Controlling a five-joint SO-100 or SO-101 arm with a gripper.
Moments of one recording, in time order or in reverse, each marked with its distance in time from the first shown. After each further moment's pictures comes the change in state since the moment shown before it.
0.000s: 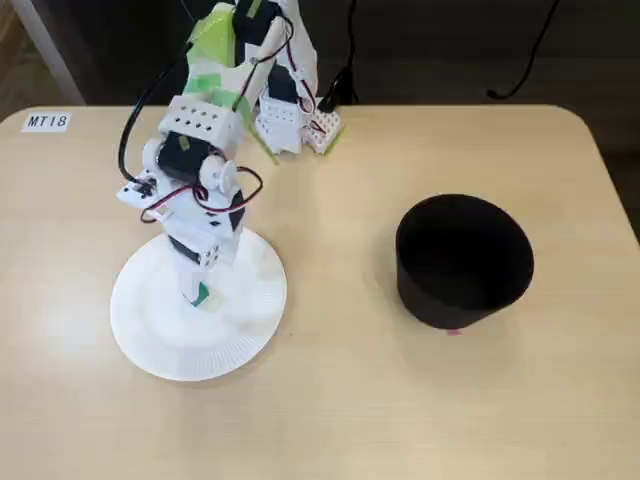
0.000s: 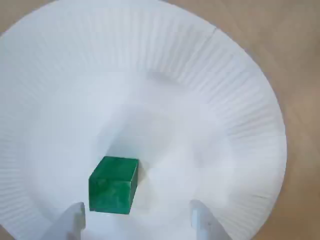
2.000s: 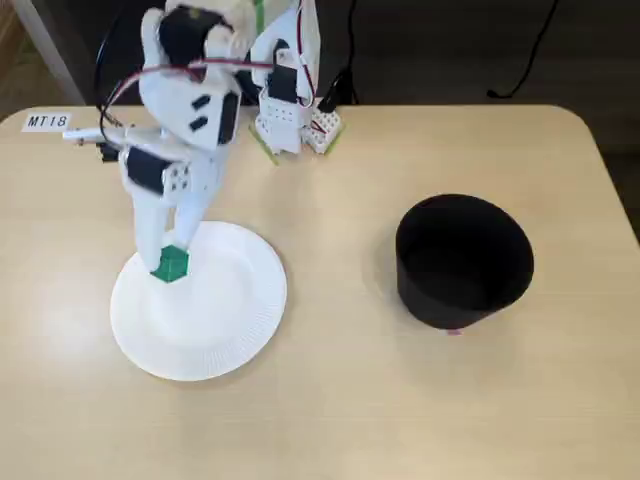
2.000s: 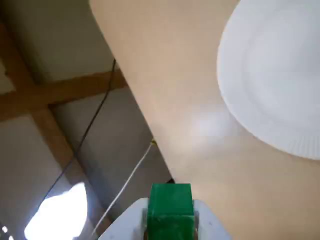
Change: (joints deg) arm -7.0 34.2 -0.2 -13.7 -4.7
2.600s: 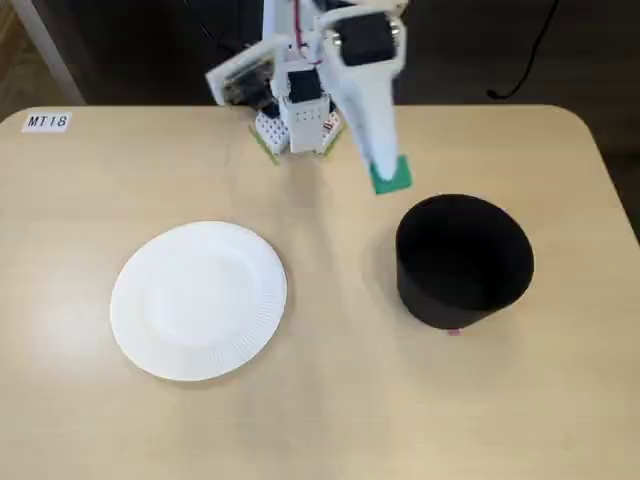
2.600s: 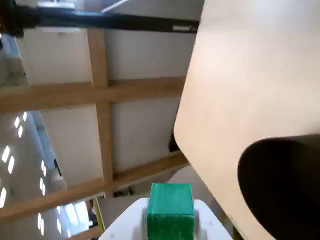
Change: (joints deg) arm -38.1 11.8 0.4 -0.5 -10.7
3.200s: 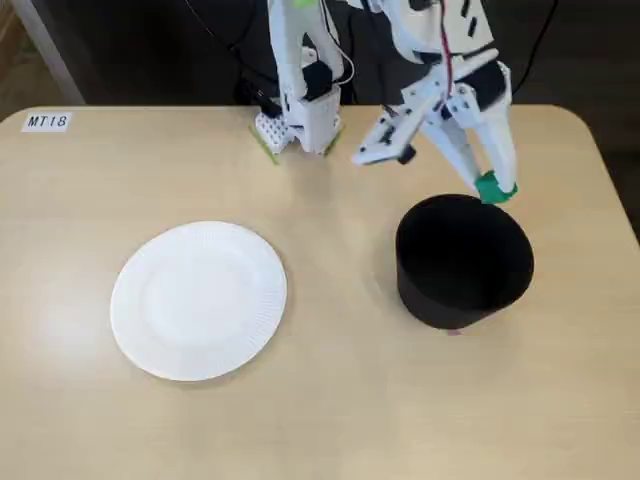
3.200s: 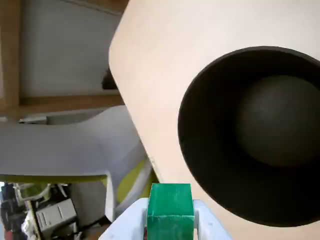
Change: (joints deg) arm -17.8 -11.1 7.7 -3.5 -8.8
